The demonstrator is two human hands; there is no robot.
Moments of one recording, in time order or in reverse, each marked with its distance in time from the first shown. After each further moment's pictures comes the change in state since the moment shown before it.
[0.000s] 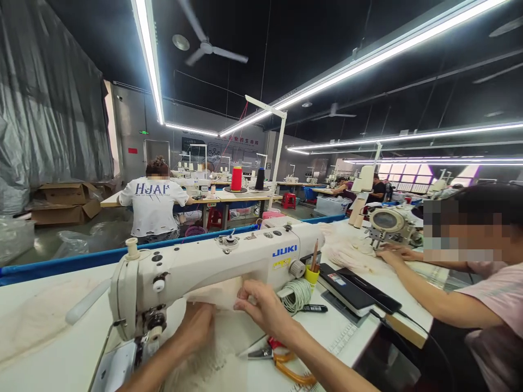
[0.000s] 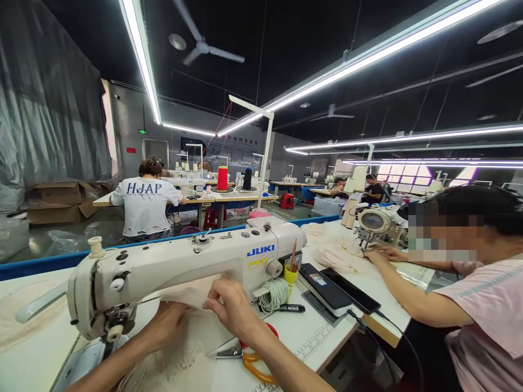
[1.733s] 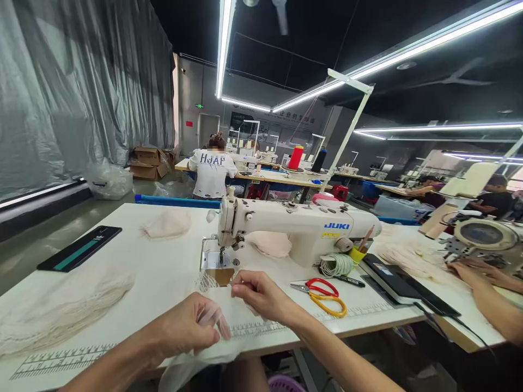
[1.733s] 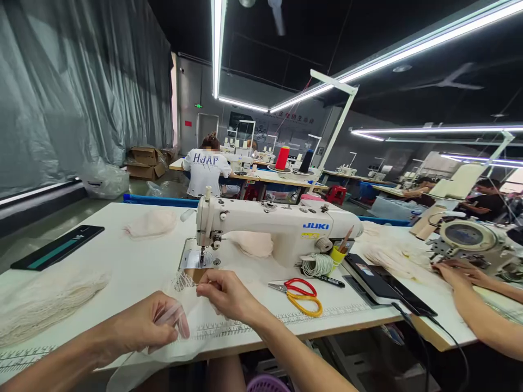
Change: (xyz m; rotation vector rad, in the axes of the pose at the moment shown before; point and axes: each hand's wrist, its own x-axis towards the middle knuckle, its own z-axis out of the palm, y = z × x) left_hand -0.214 0.054 -0.113 -0.715 -0.257 -0.591; right_hand -0.027 -0.152 0.062 0.700 -0.580 0.183
